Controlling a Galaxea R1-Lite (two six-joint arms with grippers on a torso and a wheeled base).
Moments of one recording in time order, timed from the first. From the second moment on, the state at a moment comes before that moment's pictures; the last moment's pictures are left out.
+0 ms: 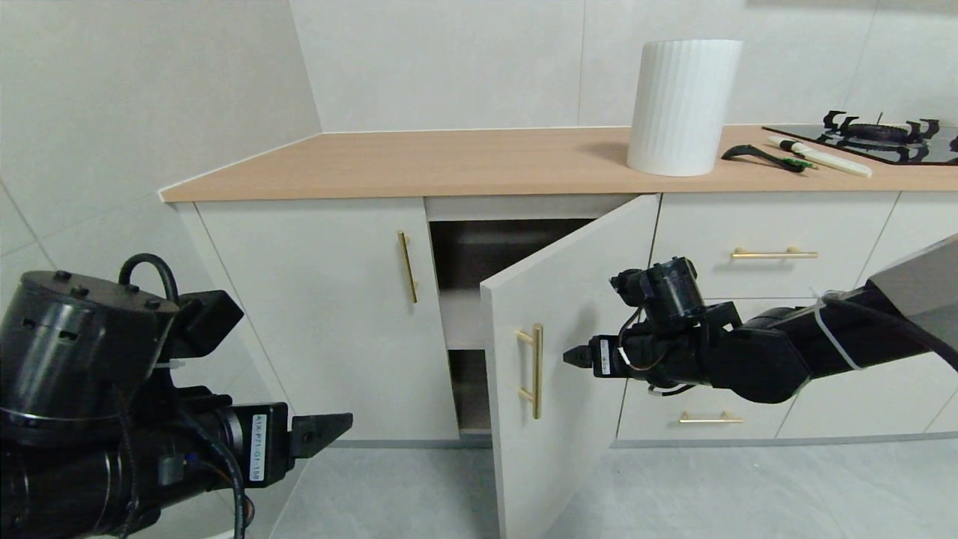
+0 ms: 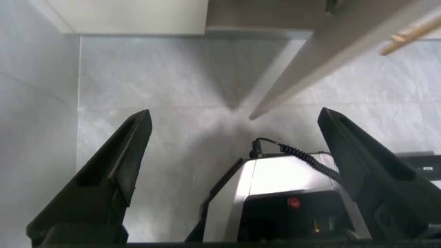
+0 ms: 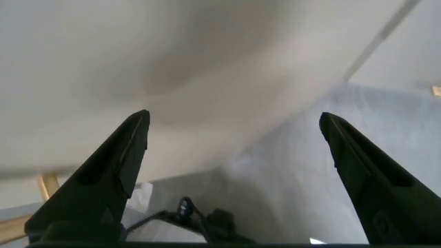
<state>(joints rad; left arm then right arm) -0.53 1.31 -0.76 0.20 0.26 -0.44 0.53 2.07 -1.16 -0.26 -0.06 0.36</state>
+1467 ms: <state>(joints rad) -0.53 1.31 -0.76 0.20 0.25 -0.44 0.53 2.30 -1.52 -0.28 -0.19 0.88</state>
